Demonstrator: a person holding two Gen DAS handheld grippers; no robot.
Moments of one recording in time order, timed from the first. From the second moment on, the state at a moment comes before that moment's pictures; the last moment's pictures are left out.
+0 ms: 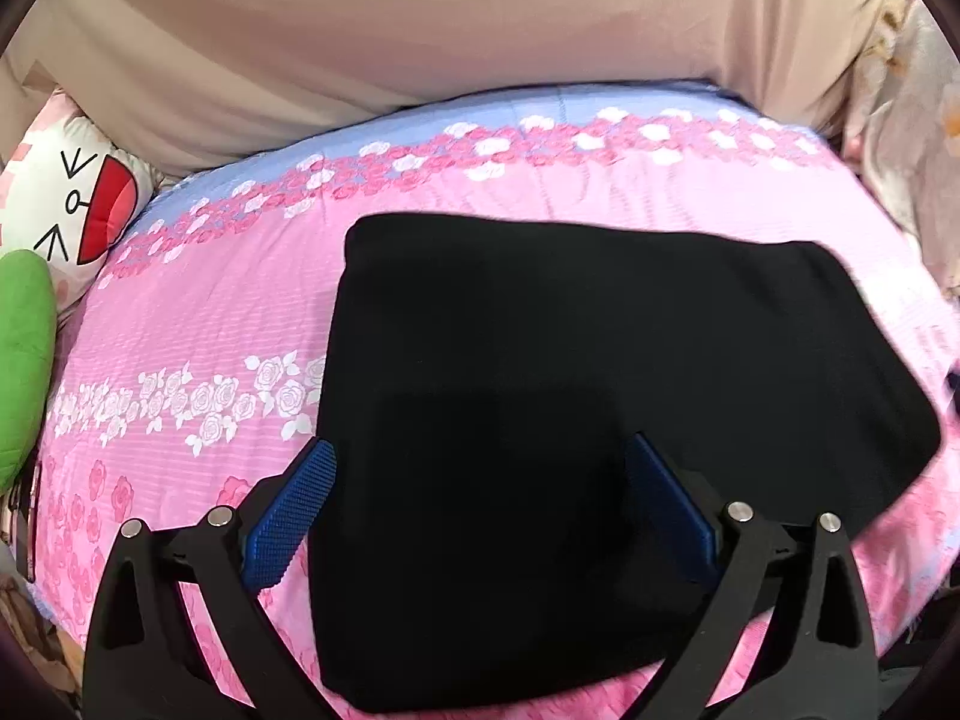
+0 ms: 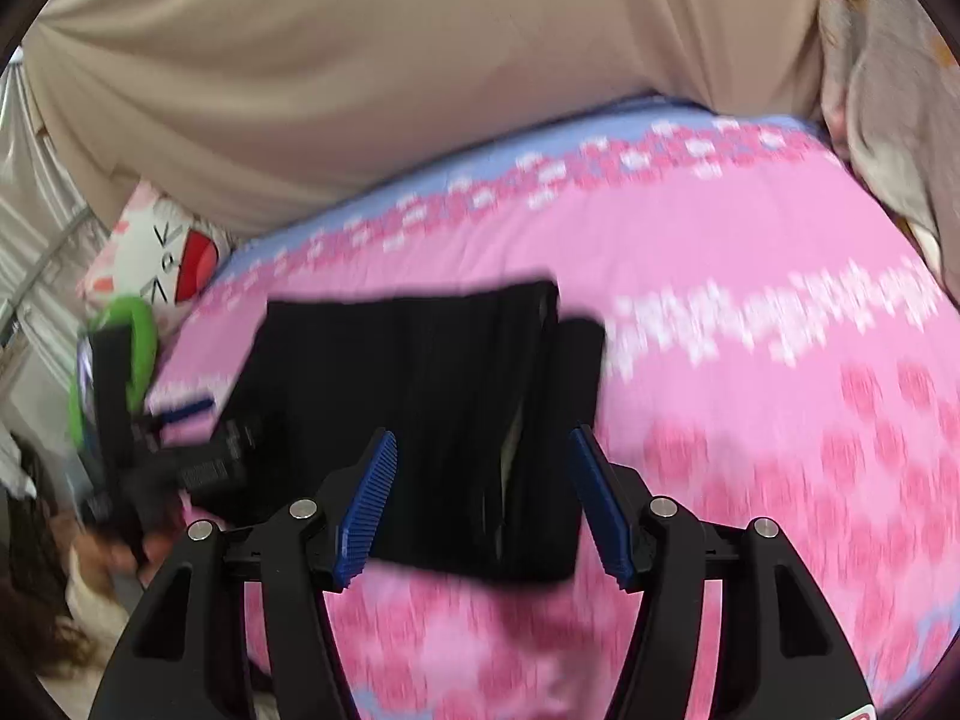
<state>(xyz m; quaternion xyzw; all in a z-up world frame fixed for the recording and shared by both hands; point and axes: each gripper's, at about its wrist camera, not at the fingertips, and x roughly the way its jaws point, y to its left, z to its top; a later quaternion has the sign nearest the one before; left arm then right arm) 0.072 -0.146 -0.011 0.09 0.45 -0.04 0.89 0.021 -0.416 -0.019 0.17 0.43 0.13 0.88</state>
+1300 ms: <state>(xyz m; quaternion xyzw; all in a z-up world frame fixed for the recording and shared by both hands) 0.047 -0.247 -0.006 0.15 0.40 -0.30 0.85 0.088 -0.398 0.000 0.28 0.40 0.34 0.80</state>
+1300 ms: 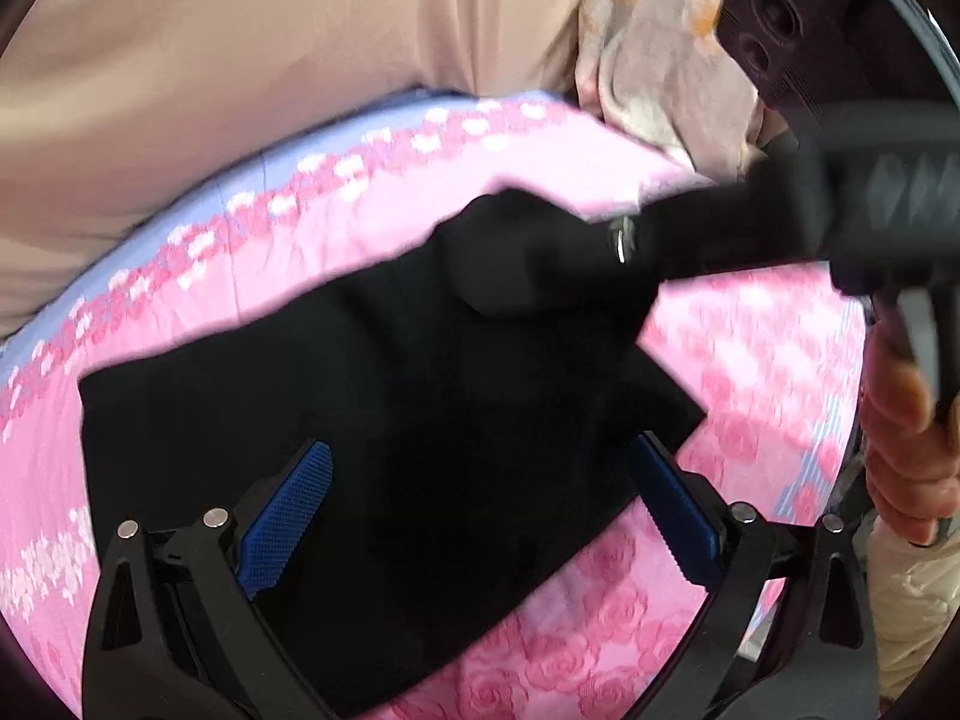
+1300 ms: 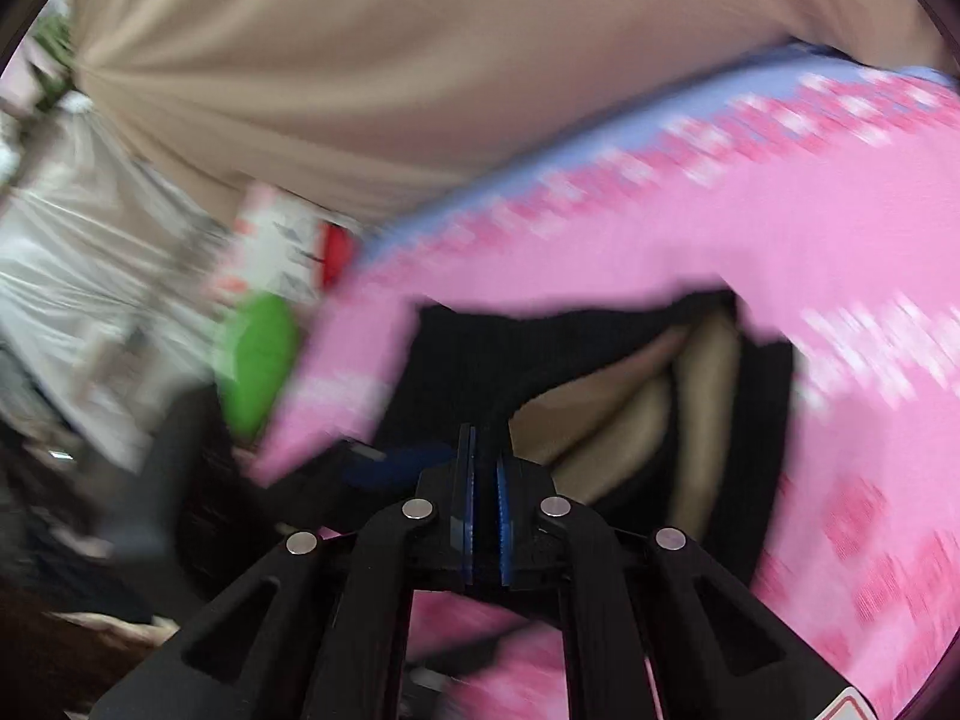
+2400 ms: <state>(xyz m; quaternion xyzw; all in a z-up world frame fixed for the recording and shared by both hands) 0.061 -0.221 -0.008 0.10 0.46 -0.29 0.84 0.065 -0.446 -0.062 0.22 0.45 0.16 0.85</state>
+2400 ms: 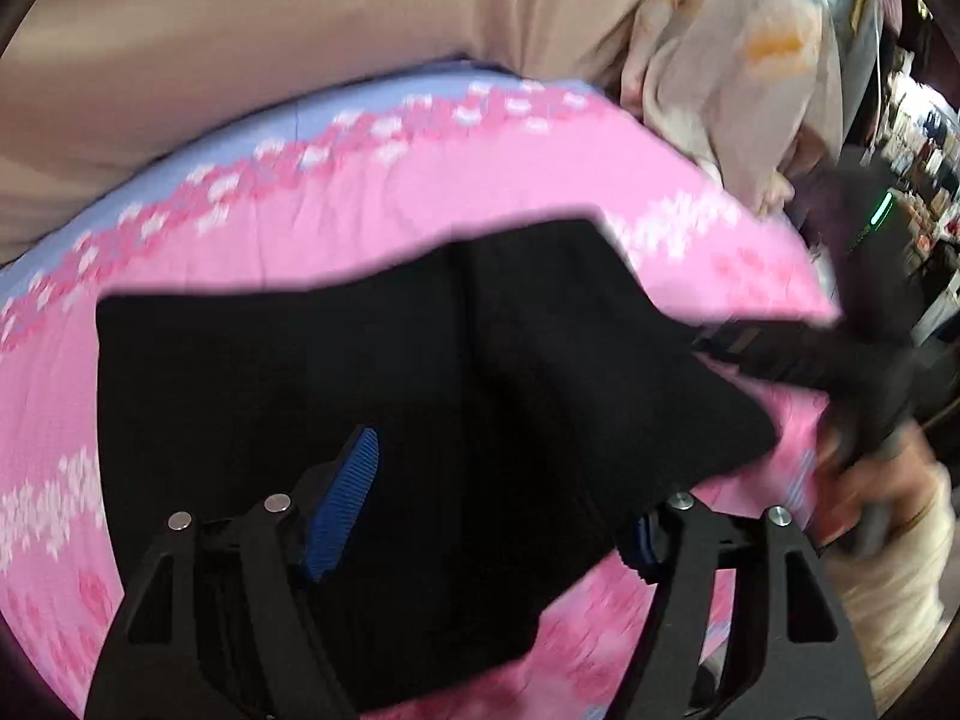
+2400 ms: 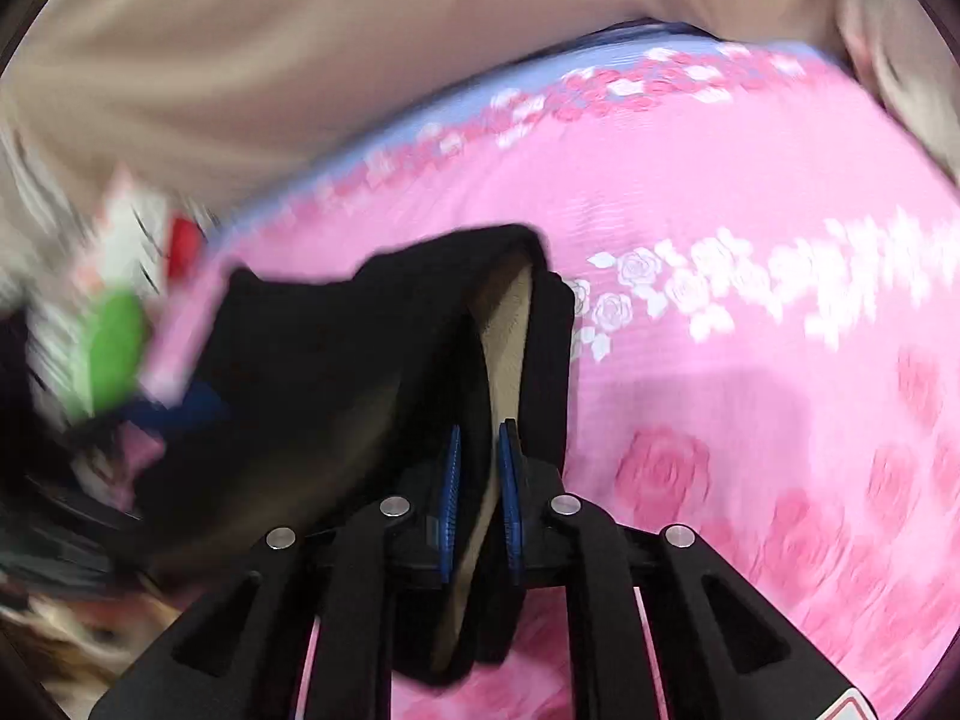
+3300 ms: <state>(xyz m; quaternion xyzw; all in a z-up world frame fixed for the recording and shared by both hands) 0.046 -0.028 -0.027 0.01 0.47 -0.11 0.88 0.223 -0.157 -0.032 -0.02 0.52 0.31 0.80</state>
